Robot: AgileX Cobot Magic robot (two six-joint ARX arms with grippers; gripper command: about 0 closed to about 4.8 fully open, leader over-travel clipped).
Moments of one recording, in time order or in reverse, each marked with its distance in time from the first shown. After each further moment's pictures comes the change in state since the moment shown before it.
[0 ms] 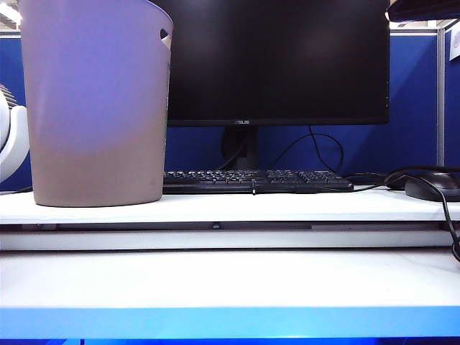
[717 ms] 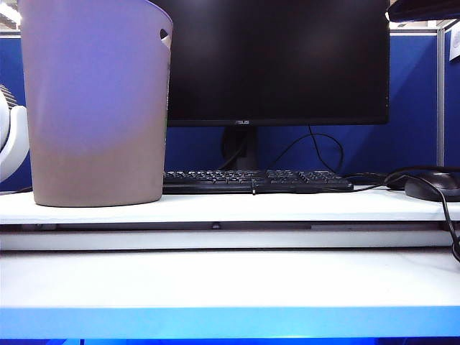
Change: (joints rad) left arm 0.045 0.000 -0.179 0.214 0.003 0.112; right arm 0.000 0.000 0.000 0.000 0.000 0.000
